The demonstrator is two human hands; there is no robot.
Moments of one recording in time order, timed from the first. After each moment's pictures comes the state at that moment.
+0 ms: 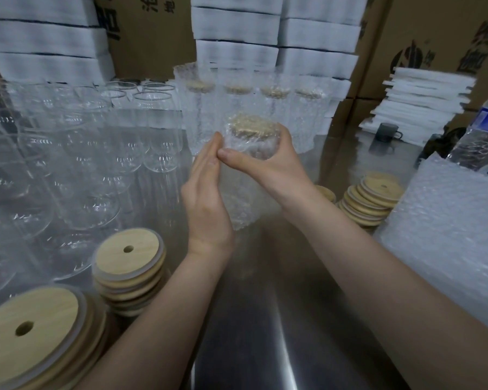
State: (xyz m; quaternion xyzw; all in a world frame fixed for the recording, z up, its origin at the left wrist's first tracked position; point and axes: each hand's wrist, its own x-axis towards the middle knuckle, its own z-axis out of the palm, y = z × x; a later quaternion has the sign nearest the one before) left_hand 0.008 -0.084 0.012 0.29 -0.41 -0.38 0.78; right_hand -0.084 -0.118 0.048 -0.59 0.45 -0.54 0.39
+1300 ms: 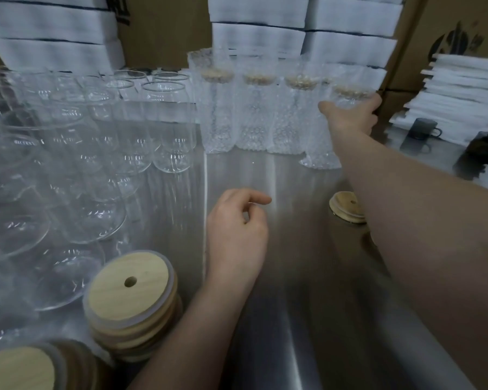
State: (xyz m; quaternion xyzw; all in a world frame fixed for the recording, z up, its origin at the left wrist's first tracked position) left_hand 0.007 -0.103 -0.018 0.55 -0.52 -0.25 0.60; right_hand -0.159 -0.304 0.063 -0.38 0.69 -0.58 0.19
